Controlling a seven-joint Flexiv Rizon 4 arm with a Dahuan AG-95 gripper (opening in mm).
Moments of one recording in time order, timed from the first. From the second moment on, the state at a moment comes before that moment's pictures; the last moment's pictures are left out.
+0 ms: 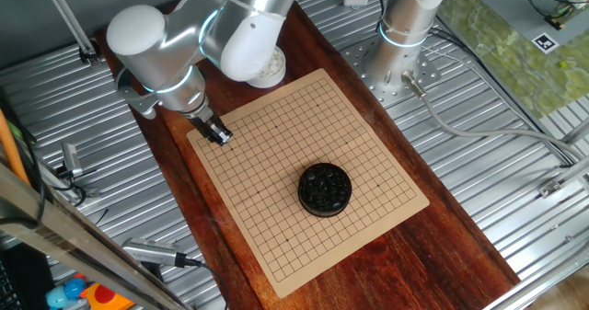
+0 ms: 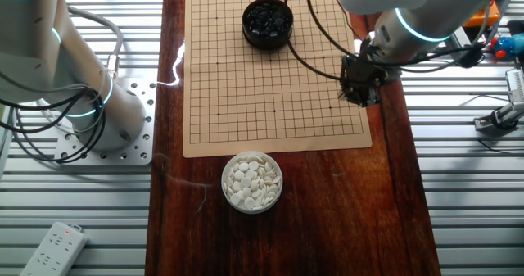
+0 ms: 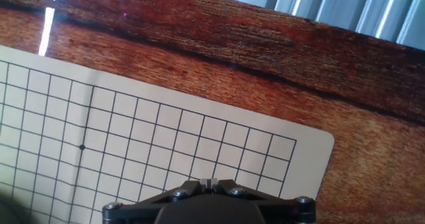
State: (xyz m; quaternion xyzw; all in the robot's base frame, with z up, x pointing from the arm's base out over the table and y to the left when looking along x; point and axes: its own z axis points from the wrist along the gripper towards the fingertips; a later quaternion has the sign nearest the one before) arm 0.547 0.047 0.061 0.18 -0.98 -0.05 0.11
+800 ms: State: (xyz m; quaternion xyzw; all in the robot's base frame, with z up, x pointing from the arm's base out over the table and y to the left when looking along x) arm 0.516 0.092 0.067 0.13 -0.98 -0.08 0.14
